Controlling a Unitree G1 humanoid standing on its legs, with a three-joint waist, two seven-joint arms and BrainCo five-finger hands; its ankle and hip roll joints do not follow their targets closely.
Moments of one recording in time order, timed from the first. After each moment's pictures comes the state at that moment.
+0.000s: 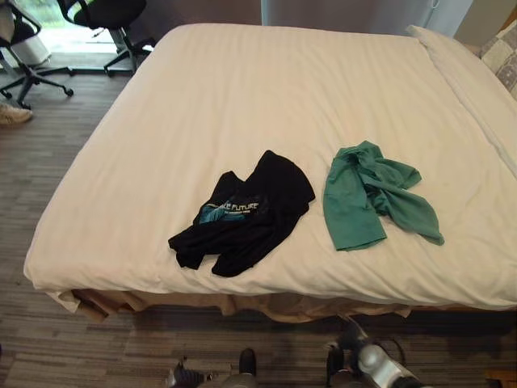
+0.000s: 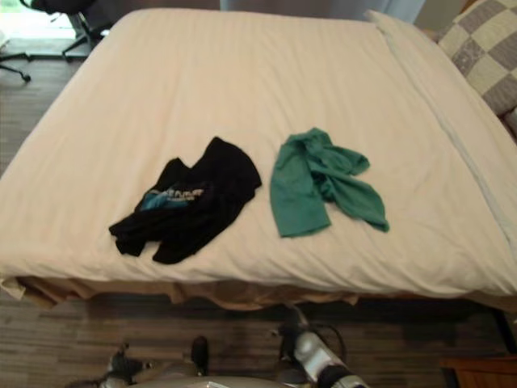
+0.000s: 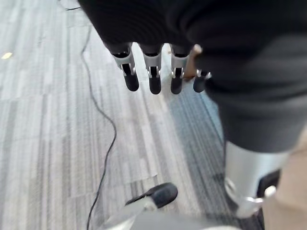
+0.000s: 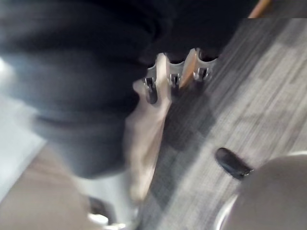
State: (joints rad) left arm 0.07 0.19 -0.14 1.20 0.04 -0.02 0.25; right arm -0.07 -0.17 0.36 1.03 -0.21 0.04 -0.21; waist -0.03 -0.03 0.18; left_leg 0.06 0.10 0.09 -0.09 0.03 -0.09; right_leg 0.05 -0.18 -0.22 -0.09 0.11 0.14
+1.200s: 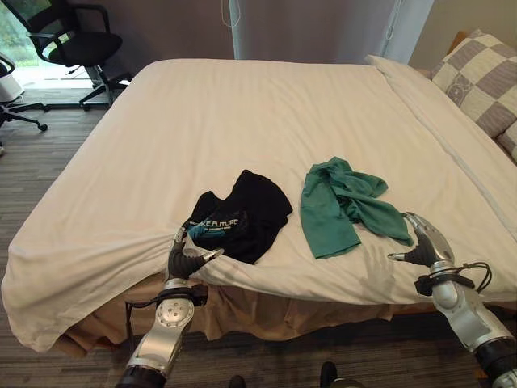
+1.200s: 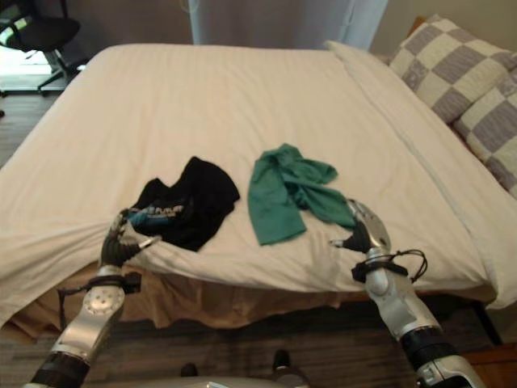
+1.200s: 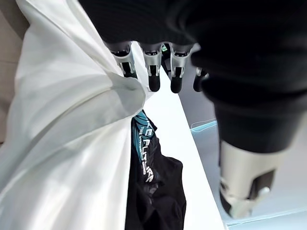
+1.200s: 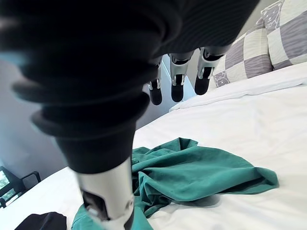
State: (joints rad) left arm 0.00 0.43 -0.16 0.23 -0.12 -0.11 0.26; right arm -0.13 -0.65 0.25 0.33 -0.43 -0.04 -0.32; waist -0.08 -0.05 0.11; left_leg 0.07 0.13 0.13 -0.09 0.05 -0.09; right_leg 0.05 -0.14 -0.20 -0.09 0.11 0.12
